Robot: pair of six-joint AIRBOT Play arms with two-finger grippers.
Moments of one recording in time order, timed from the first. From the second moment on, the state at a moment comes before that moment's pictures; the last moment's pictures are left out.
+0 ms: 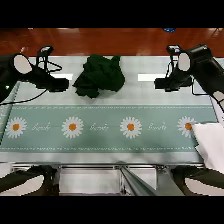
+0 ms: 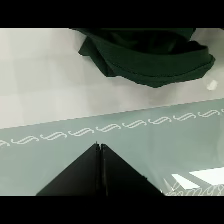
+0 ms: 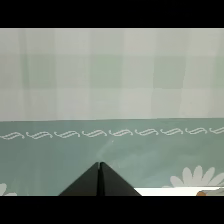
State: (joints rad) left arm -0.13 -1.30 1.22 1.39 -1.15 -1.57; right arm 0.29 -1.39 1.37 -1.76 1.35 1.90
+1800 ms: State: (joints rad) left arm -0.20 -1.69 1.57 1.31 -0.90 -1.38; right arm 0.29 -1.39 1.30 -1.88 1.20 1.90
